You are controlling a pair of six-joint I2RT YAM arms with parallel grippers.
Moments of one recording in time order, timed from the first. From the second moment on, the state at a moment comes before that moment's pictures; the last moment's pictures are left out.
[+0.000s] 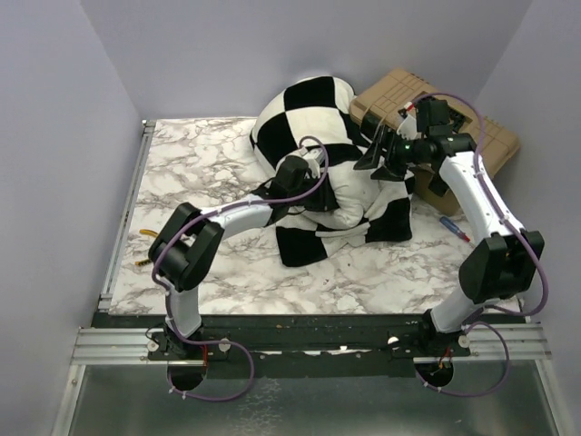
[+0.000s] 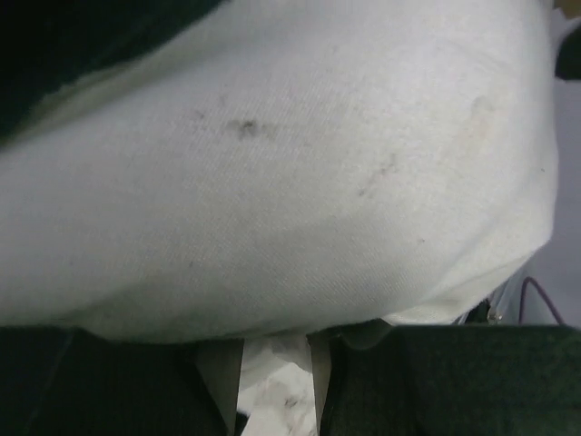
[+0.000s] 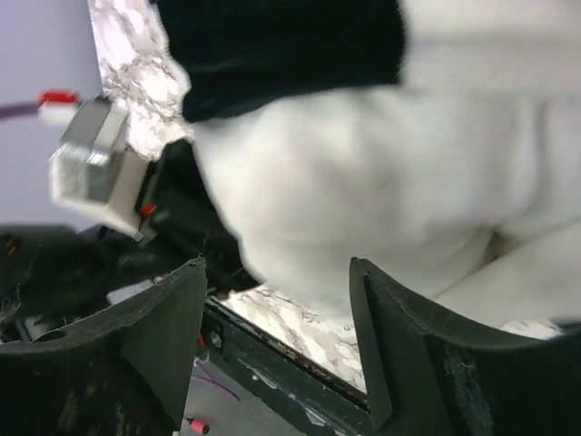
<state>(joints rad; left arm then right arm) -0.66 1.81 1.14 0.20 0.35 -0.59 0.14 1.66 1.56 -0.78 -0.56 0.48</state>
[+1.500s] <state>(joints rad) -0.64 2.21 1.77 0.17 0.35 -0.80 0.13 1.59 1.06 -0.34 -0.53 0.70</state>
